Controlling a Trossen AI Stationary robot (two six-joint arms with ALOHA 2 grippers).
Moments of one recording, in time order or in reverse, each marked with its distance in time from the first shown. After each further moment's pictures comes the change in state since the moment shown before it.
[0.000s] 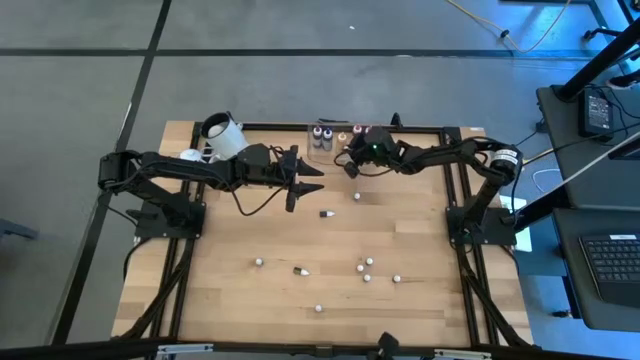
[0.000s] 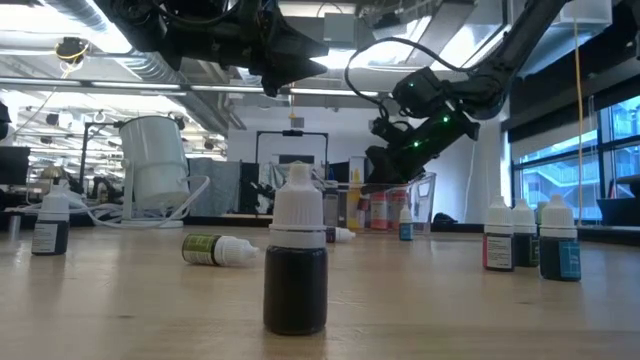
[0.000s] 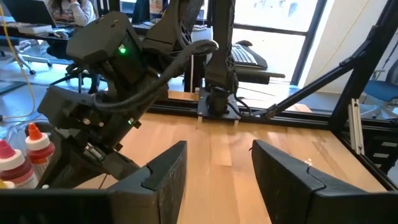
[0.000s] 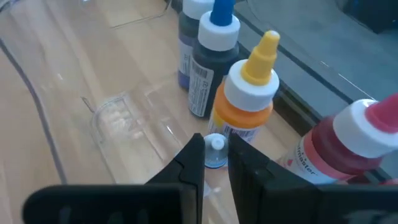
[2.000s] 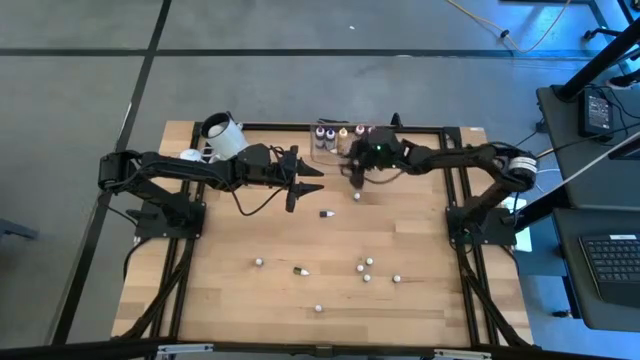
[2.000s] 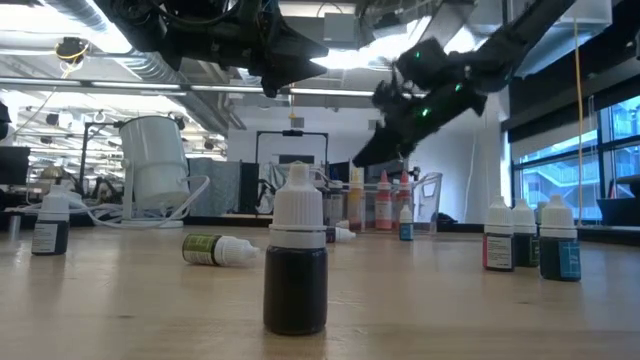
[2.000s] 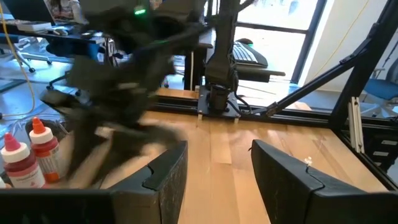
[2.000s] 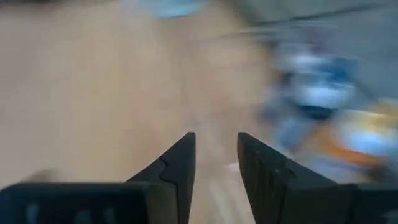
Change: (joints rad) left arm 0.000 0.000 0.000 -0.008 0.000 0.000; right arm 0.059 -0.142 0.024 -0.142 -0.256 -0.090
